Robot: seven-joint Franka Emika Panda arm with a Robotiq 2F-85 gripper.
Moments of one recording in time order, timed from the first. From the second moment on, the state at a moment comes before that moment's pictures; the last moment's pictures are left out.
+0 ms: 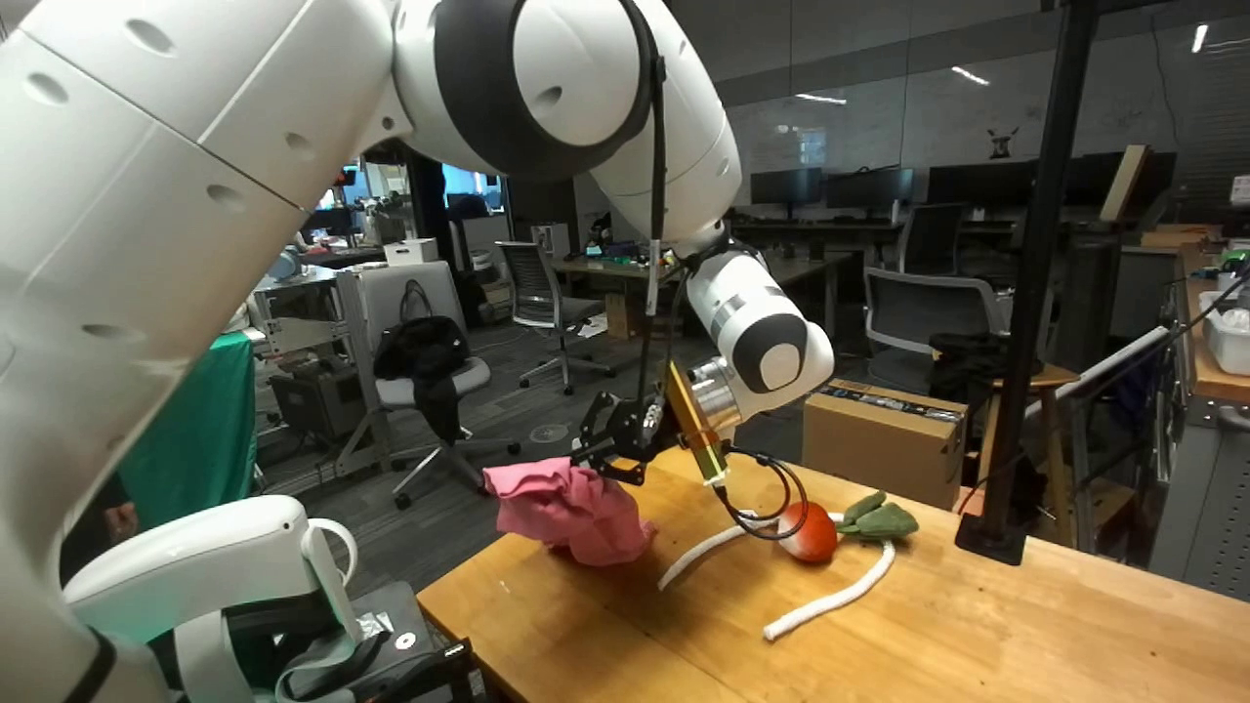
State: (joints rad) arm -0.02 0.76 0.22 -1.68 0.47 1.37 -0.60
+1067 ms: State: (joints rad) arm -0.01 0.76 0.22 -1.68 0.45 1.47 -0.56
